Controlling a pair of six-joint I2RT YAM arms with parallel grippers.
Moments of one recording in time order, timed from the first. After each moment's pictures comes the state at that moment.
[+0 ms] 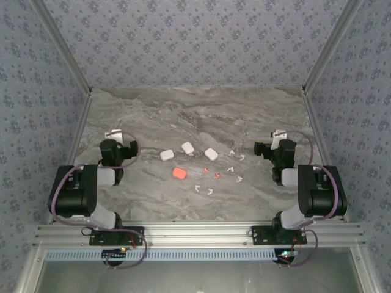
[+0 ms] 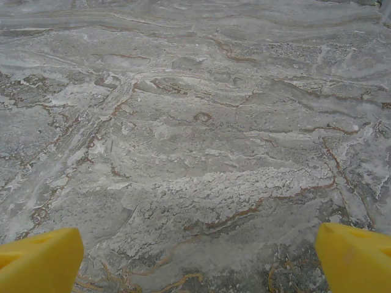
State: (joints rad) left arm 0.00 1.53 0.38 0.70 -0.09 -0.02; right arm -0.05 1.51 0.37 0.69 -0.04 -0.02
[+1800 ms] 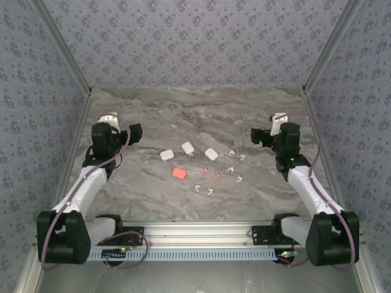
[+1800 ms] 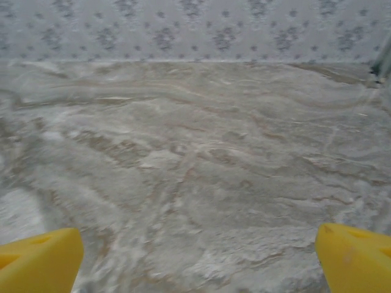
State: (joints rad) left arm -0.07 1.10 0.66 0.03 0.09 -0.27; right arm 0.09 1.09 0.66 -0.01 -0.02 0.02
